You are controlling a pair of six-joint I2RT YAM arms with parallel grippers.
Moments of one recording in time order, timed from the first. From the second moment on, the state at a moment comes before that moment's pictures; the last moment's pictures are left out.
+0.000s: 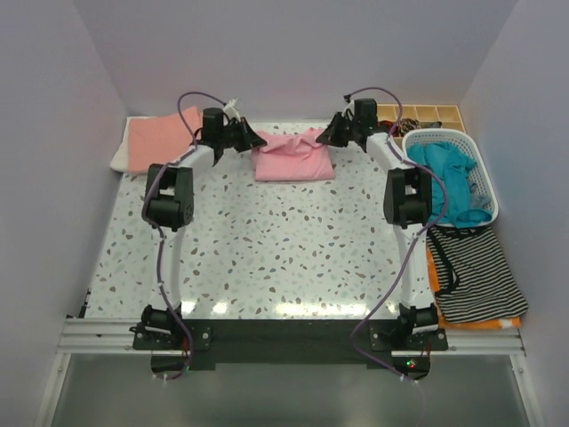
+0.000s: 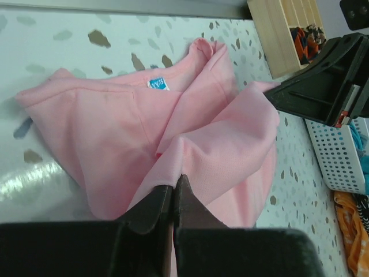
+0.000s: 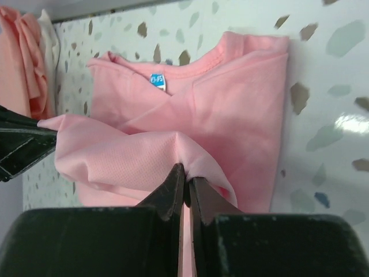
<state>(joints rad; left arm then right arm) -0.16 2.39 1.80 0.12 0.65 -0.52 0.16 2.52 2.17 -0.29 -0.52 0.52</state>
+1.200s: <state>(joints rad) -0.11 2.33 1.51 0.46 0.63 -0.54 0.15 2.37 1.78 0.00 -0.37 0.41</state>
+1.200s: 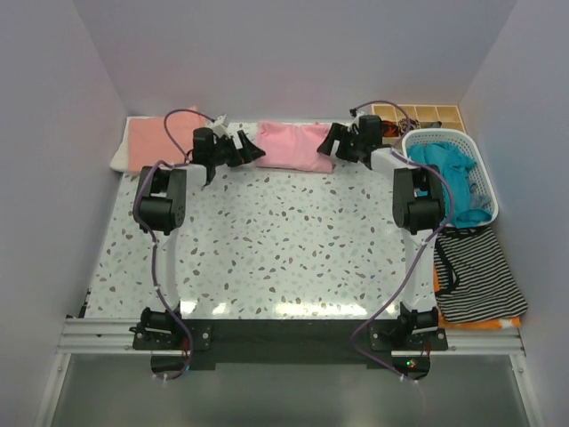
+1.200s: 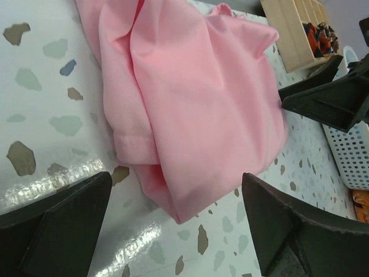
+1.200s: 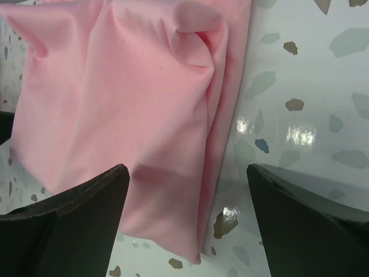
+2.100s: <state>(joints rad) -0.19 2.29 1.27 0.61 0.67 -0.61 0.15 2.27 1.41 0.23 -0.65 0.67</state>
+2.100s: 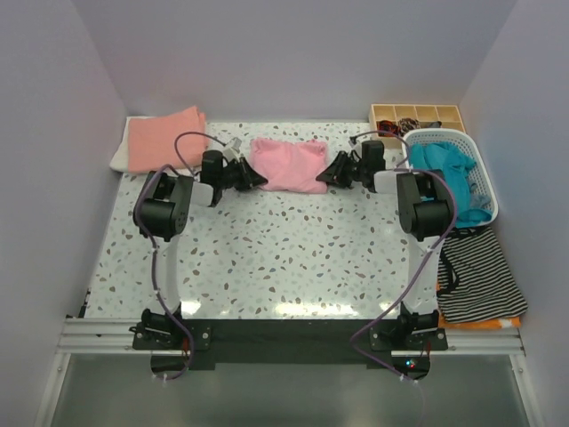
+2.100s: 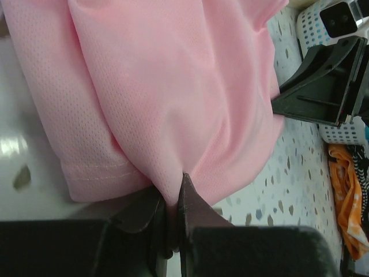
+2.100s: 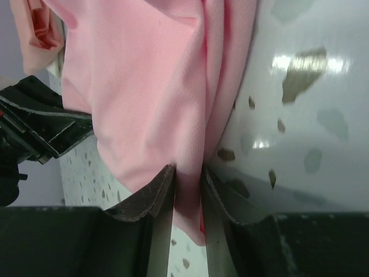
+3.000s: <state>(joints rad) -0.31 1.39 0.61 0.18 0.29 -0.47 0.26 1.62 1.04 -0.13 -0.34 0.41</state>
